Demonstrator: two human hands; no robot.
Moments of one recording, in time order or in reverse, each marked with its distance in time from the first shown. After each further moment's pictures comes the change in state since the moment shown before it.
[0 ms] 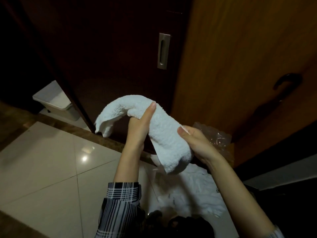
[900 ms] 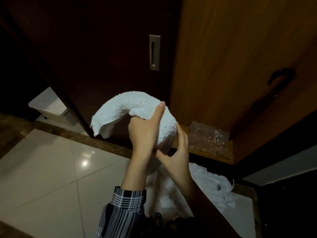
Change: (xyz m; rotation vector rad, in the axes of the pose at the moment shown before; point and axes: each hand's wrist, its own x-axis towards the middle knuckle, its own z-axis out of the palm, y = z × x) left_hand -0.020 0.010 0.040 0.308 0.290 0.085; right_hand -0.013 0.045 0.060 -0.160 0.529 -0.380
